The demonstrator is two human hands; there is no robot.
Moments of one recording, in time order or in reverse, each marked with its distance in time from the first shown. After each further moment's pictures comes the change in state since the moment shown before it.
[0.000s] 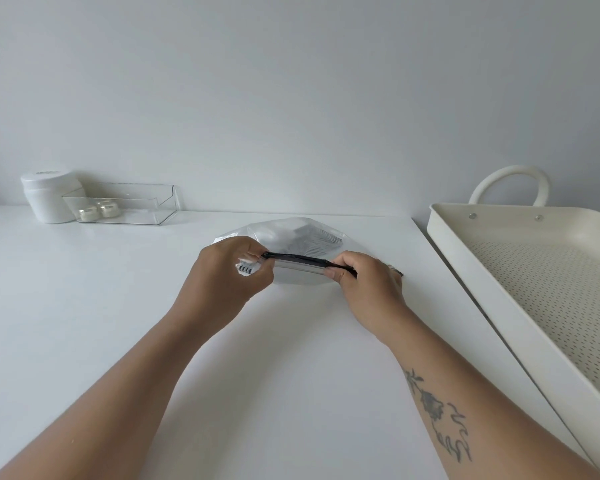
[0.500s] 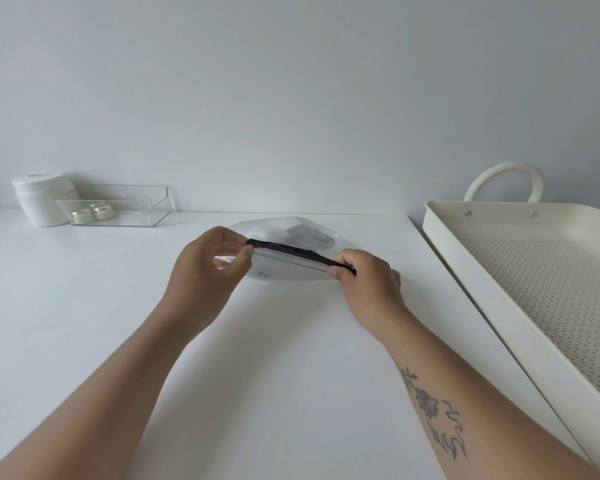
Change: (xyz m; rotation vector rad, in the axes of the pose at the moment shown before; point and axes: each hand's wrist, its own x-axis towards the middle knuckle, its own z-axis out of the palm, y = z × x) left_hand 0.004 -0.005 -0.005 -0.167 0.078 -0.103; right_hand 0.000 -0.001 -0.004 0.004 0.019 0.043
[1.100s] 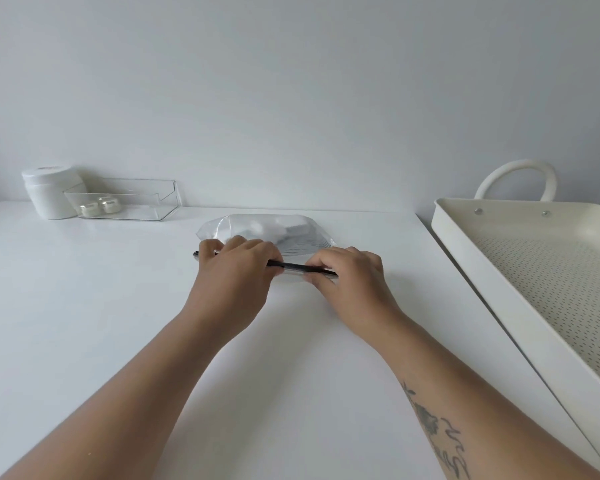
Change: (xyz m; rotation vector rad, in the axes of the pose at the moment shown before) left_hand -0.007 0.007 0.017 0.705 -0.134 0.327; right_hand -0.011 -0.019 0.009 -0.004 -0.052 -0.338
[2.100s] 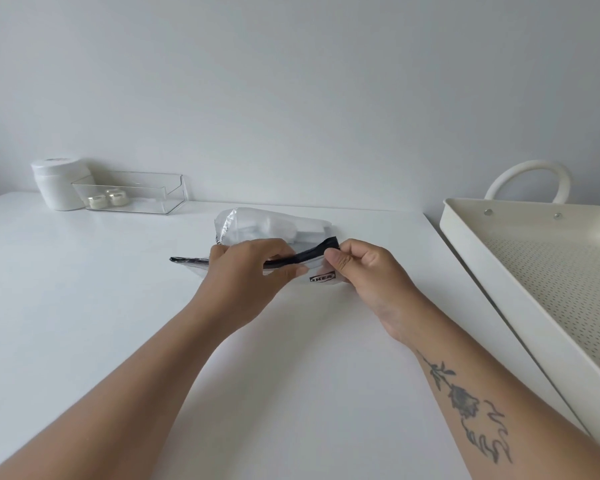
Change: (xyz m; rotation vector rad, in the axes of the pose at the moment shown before) left_hand -0.002 0.001 0.001 -0.348 -0.029 -0.132; right_hand 0.002 0.001 -0.019 0.733 -0.168 0.398
